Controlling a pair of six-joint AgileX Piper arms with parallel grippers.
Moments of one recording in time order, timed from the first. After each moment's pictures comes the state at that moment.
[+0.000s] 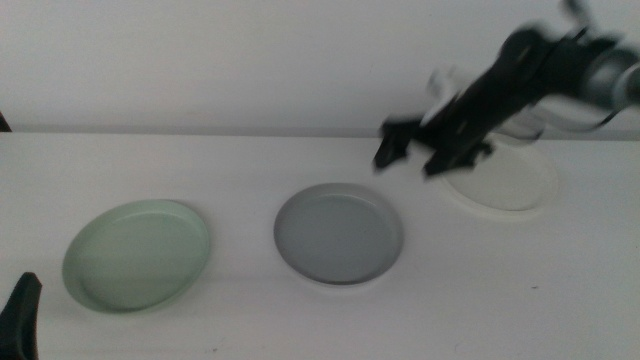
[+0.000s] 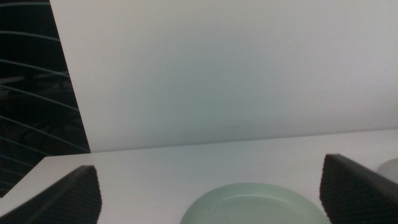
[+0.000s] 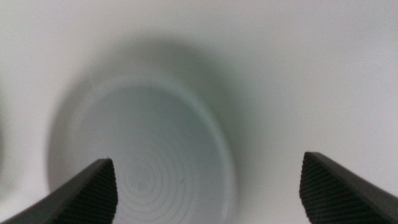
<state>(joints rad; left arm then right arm) 0.03 0.00 0.00 0.03 0.09 0.00 0.25 2.10 -1.69 0.46 0.93 -0.13</state>
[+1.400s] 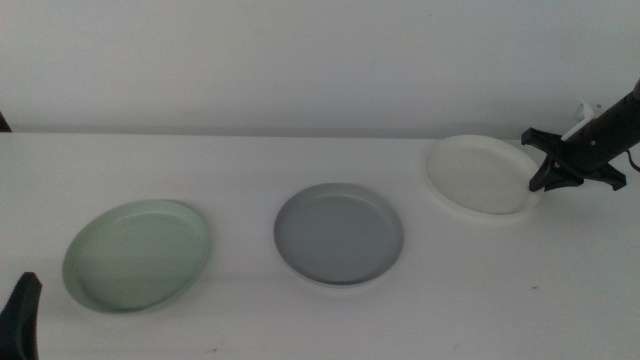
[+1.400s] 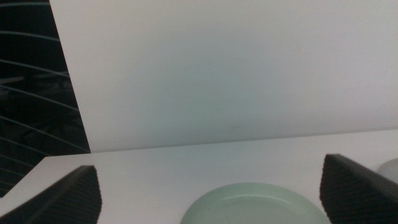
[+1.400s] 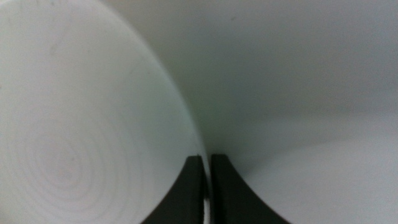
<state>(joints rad) 0.03 0.00 0.00 0.03 0.09 0.00 -0.21 2.37 -1.86 0.41 1.03 -0.12</state>
